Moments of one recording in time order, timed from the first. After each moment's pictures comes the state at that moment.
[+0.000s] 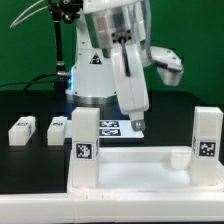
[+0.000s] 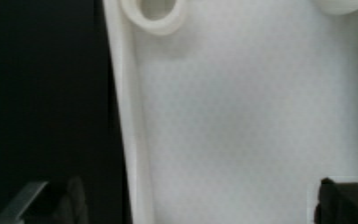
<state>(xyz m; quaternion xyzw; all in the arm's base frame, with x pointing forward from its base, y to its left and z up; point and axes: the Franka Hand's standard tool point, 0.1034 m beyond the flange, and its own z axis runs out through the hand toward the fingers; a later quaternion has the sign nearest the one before) 0.545 0.023 0.078 -0.66 0.75 0.08 0.06</state>
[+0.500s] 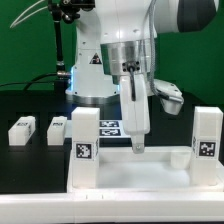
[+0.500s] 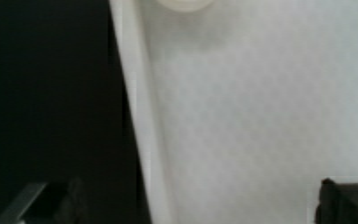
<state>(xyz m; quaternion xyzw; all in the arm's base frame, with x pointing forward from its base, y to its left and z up) 0.526 0.039 0.037 -0.66 0.75 0.02 0.06</state>
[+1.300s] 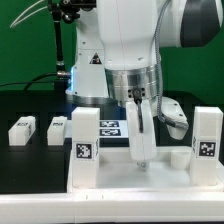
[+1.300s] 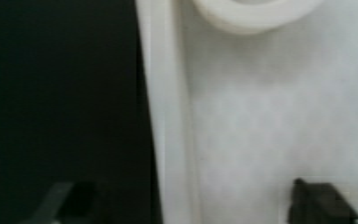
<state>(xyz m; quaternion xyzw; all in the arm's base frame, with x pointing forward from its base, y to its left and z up) 0.520 0.046 0.010 -0.66 0.74 0.08 0.03</state>
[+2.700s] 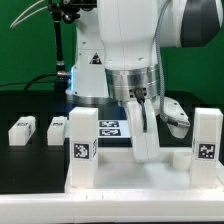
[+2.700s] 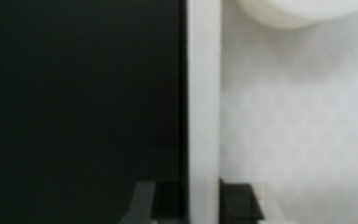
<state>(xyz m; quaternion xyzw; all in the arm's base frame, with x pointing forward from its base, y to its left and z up) 0.519 0.045 0.010 -0.69 0.72 0.07 0.03</state>
